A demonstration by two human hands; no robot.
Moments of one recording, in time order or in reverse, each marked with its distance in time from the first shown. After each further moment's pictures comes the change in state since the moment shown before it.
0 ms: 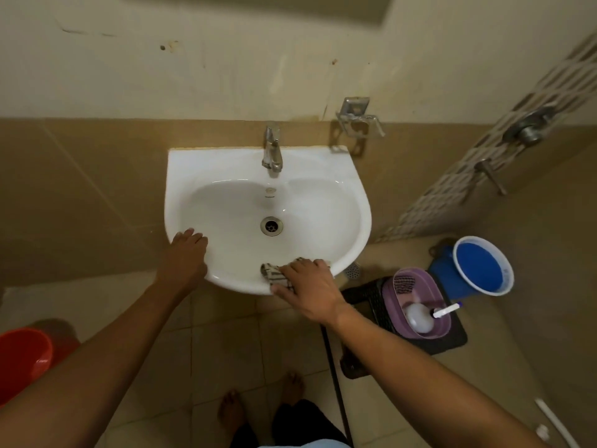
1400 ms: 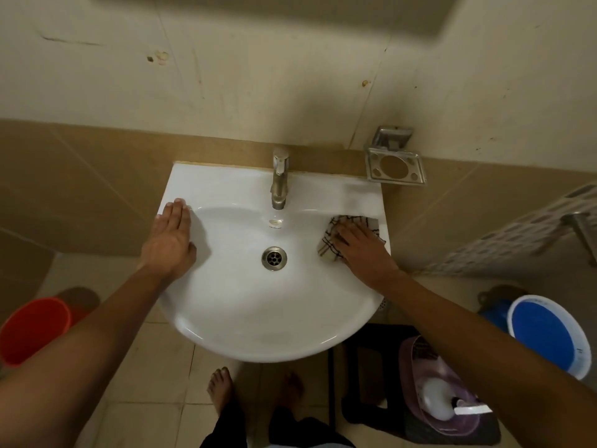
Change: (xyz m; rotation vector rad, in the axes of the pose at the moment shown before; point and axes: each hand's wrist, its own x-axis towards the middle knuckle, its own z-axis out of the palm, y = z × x) left_hand 0.096 -0.013 -0.006 0.105 0.029 -0.276; right_hand 0.148 0.223 -0.009 -0.263 0.083 -0.338
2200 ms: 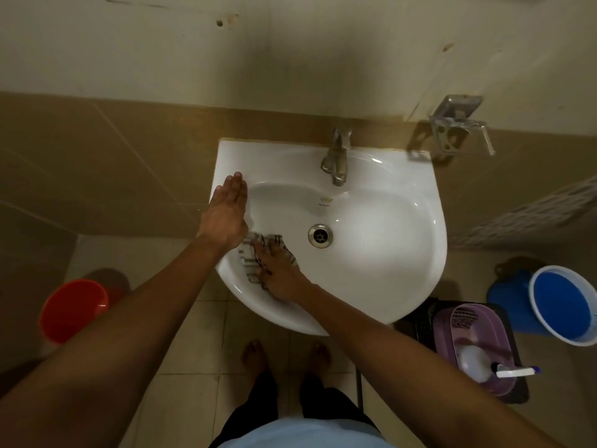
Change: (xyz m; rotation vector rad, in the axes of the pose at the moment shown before) left_hand 0.014 -0.023 -0.005 -0.099 -0.035 0.153; right_hand 0.108 -0.274 0.000 0.922 -0.459 0.290
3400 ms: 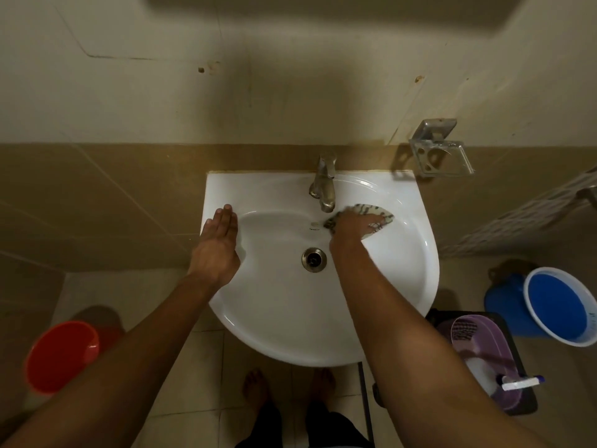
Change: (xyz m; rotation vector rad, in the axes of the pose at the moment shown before) left_hand 0.003 -0.005 0.005 -0.002 0.028 0.018; right_hand 0.005 0.026 -0.158 1.216 0.984 0.657
